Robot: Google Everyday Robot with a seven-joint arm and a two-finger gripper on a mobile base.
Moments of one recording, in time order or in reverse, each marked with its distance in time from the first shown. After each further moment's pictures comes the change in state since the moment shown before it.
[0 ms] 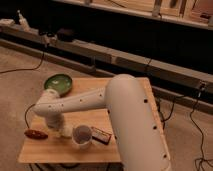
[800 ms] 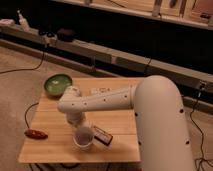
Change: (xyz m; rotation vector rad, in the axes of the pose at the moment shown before) arm -0.092 0.058 -0.014 -0.080 0.002 0.265
